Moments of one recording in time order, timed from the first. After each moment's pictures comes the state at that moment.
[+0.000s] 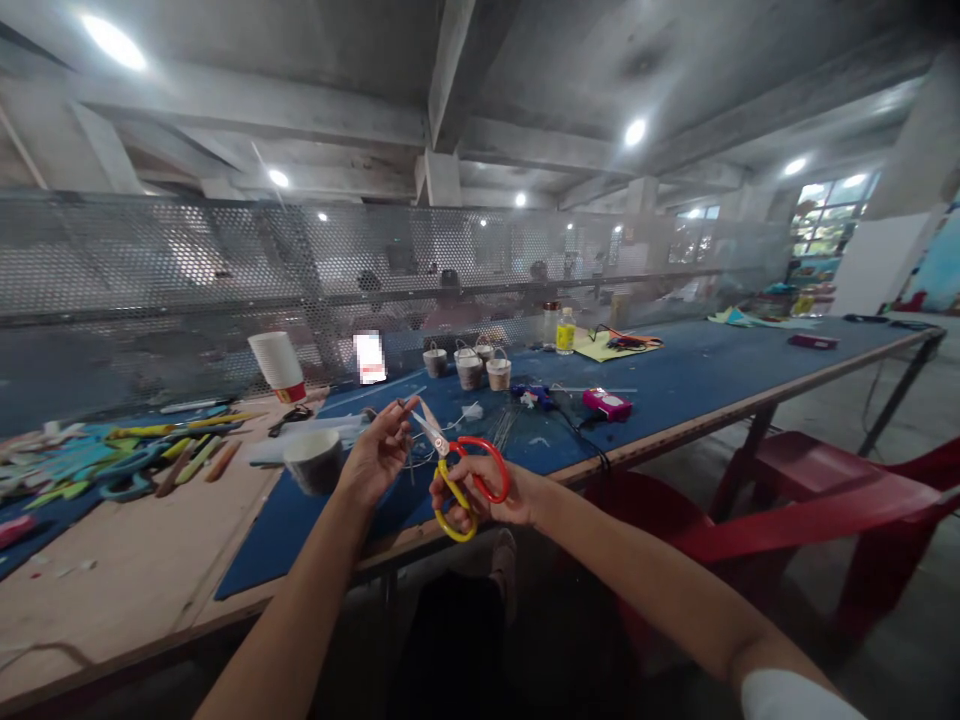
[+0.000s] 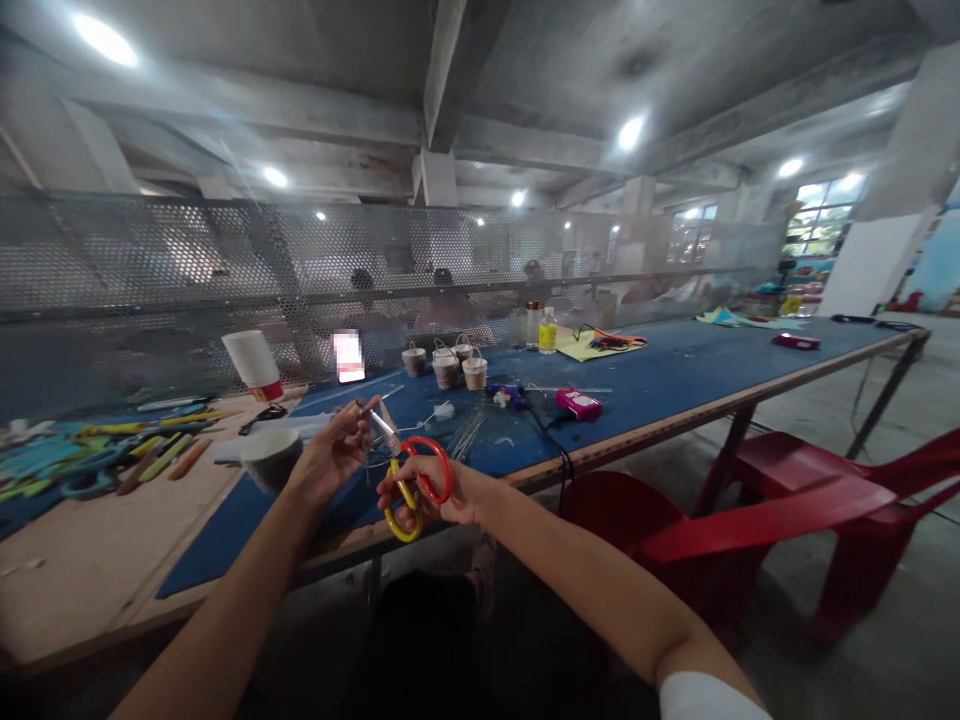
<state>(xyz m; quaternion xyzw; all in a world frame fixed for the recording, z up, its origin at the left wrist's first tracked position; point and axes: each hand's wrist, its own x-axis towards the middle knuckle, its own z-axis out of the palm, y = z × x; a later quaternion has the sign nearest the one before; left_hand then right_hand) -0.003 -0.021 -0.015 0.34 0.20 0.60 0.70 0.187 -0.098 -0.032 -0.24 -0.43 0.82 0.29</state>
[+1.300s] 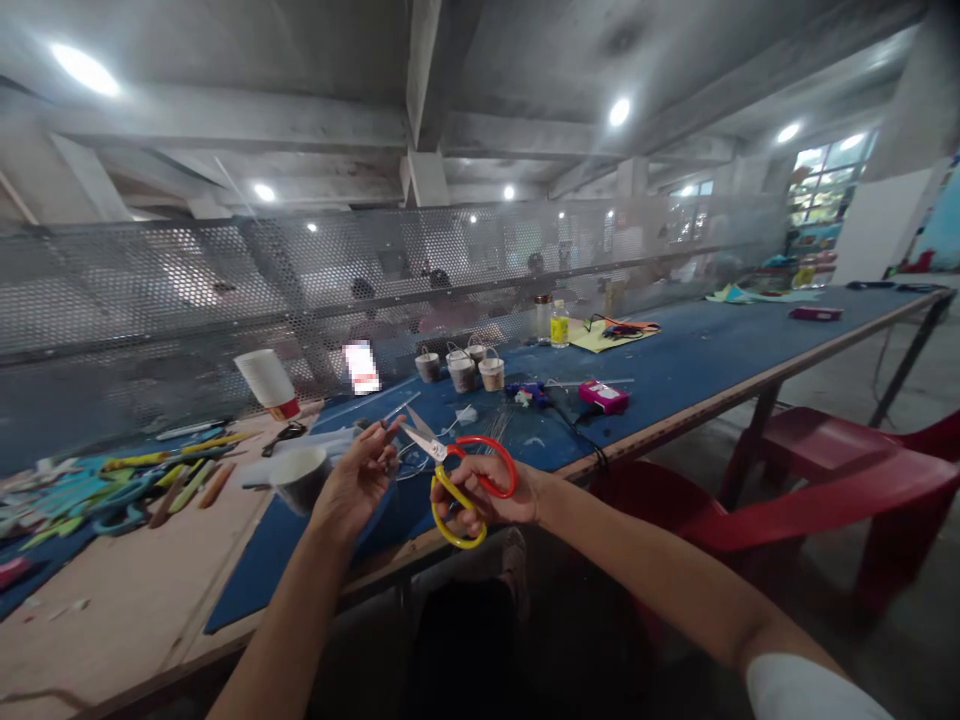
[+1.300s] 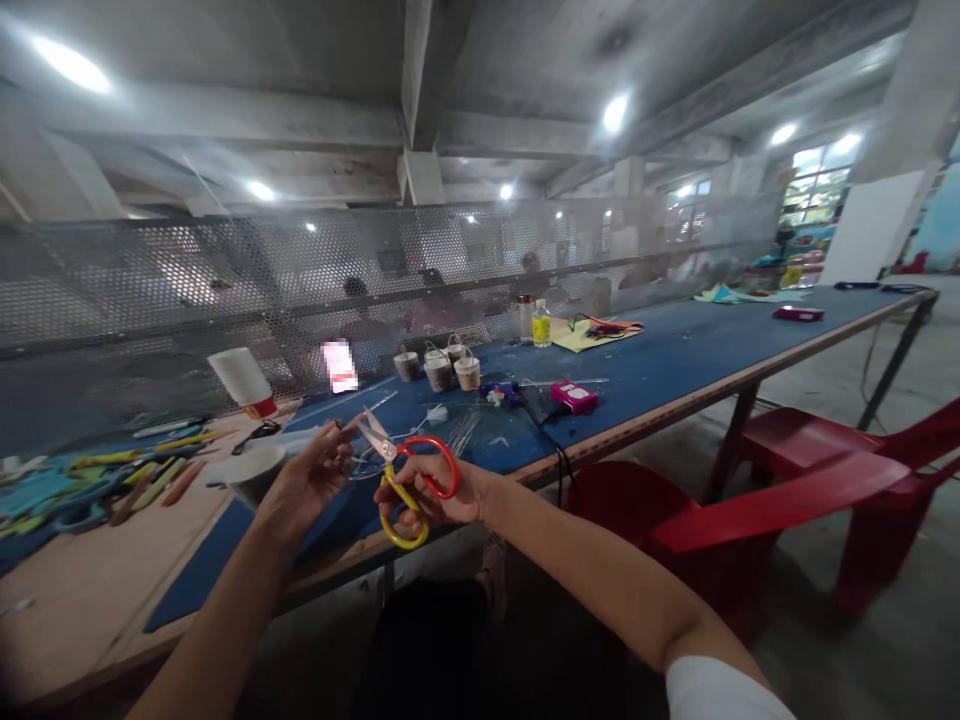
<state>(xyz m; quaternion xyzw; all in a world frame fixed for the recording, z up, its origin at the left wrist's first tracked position) -0.010 -0.039 -0.012 0.37 0.24 0.59 0.68 0.207 -0.094 -0.028 -0.16 -0.41 0.86 0.25</state>
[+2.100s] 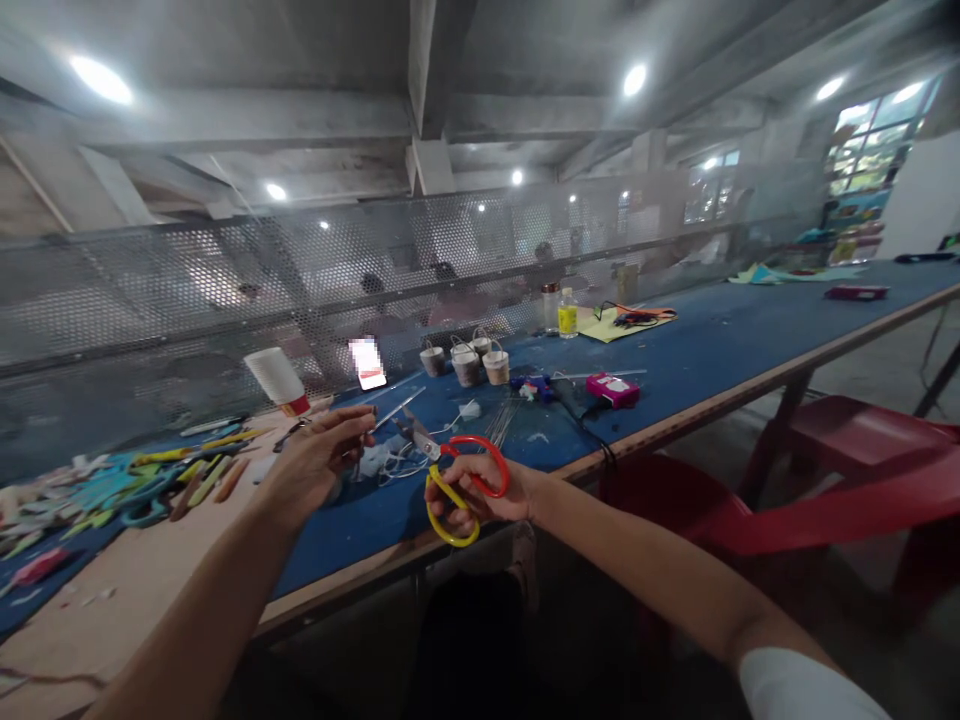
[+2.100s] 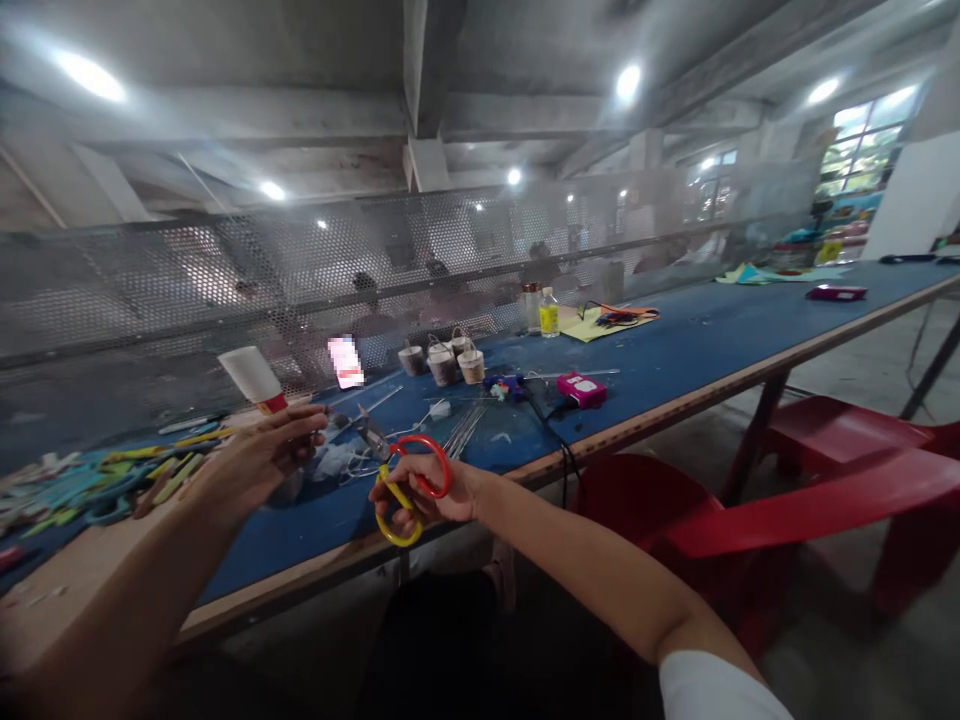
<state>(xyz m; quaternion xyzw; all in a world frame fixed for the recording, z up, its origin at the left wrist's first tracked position) -0.031 -0.041 0.044 0.53 0.43 0.53 0.50 0.204 -0.088 -0.032 -0.16 -0.43 0.85 0.26</state>
